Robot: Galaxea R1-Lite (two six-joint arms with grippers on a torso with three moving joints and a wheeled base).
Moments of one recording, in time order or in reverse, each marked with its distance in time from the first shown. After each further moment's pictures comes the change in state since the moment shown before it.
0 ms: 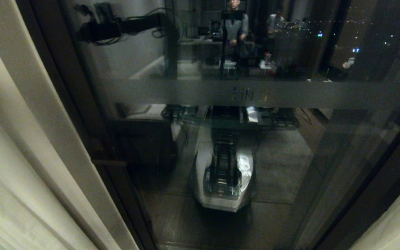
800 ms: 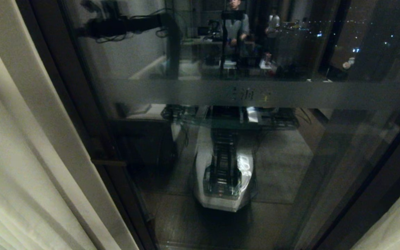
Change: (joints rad) left arm -0.006 -0.075 0.031 -0.016 -0.167 -0.003; right arm 0.000 0.000 0.000 0.000 0.000 0.000
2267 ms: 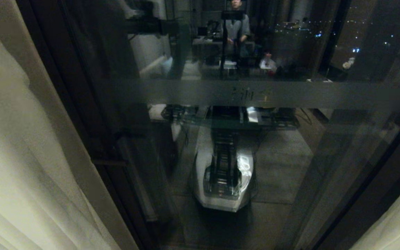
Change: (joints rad) left arm -0.422 -0.366 0.227 0.007 -0.121 -0.031; right arm 0.000 0.000 0.000 0.000 0.000 -0.001
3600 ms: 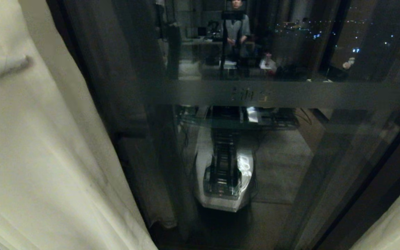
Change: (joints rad) left arm -0.424 -0.044 0.071 0.000 0.009 0.001; right arm 0.000 0.000 0.000 0.000 0.000 0.000
